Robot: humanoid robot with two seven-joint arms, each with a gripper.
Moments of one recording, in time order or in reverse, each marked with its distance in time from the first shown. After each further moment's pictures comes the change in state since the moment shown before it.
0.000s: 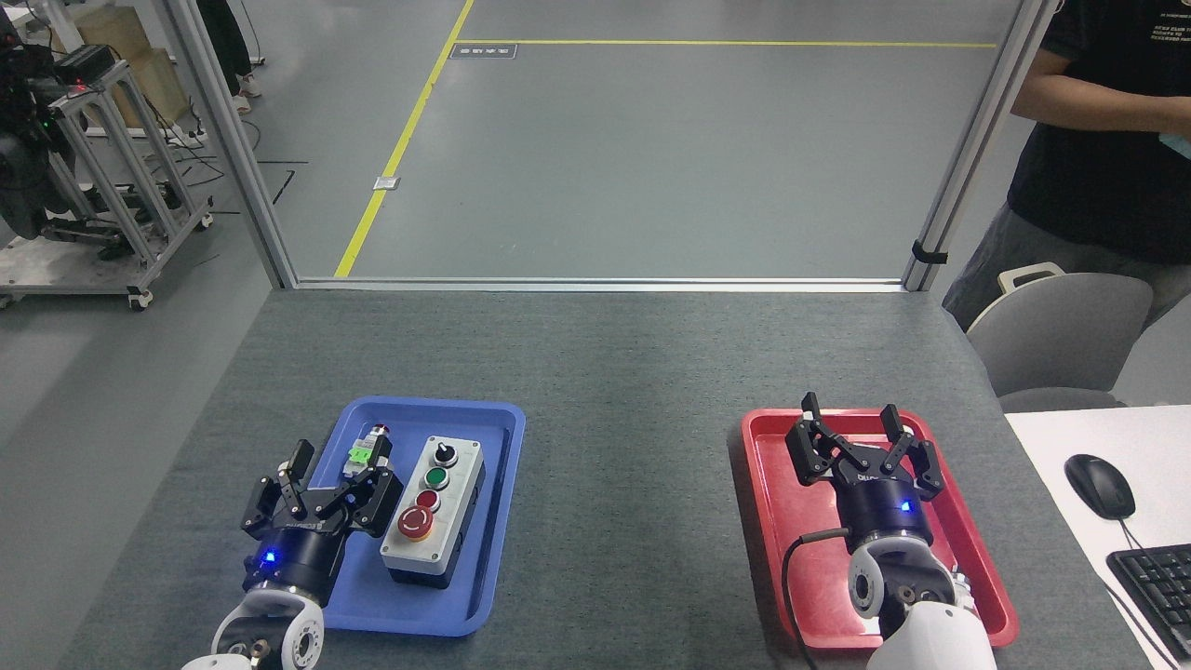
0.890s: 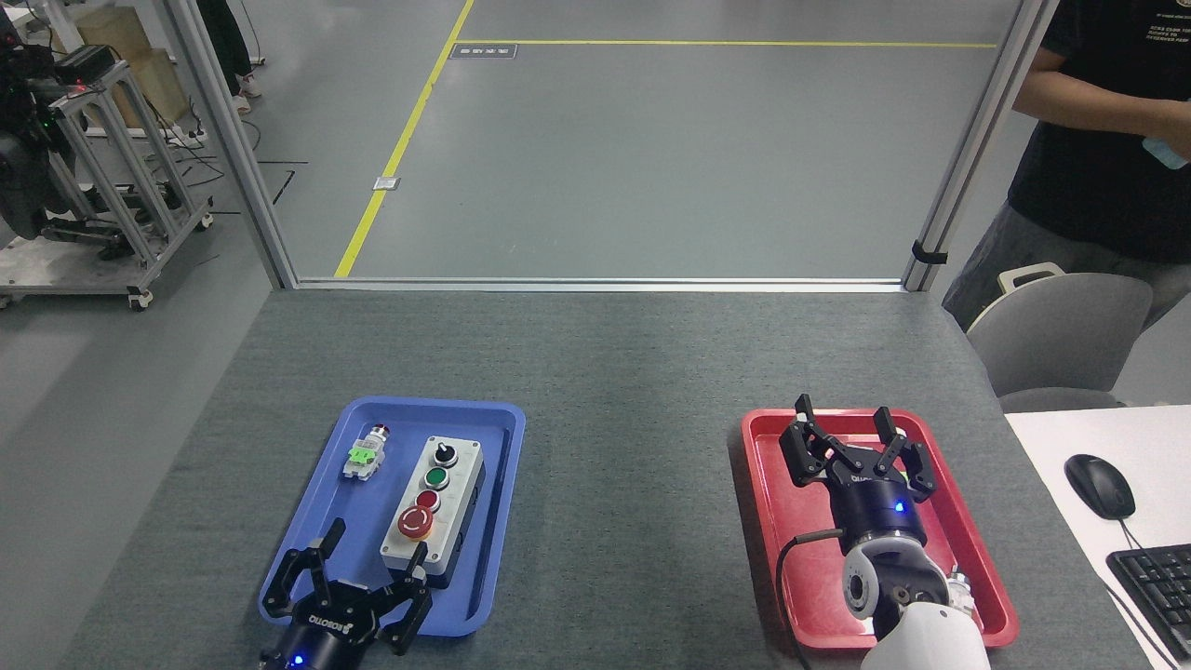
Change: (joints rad) left arm 0.193 -0.043 0.013 -0.038 -0.384 -0.116 0.107; right arm 0.000 0.014 -0.002 -0.001 -0.001 -0.004 0.002
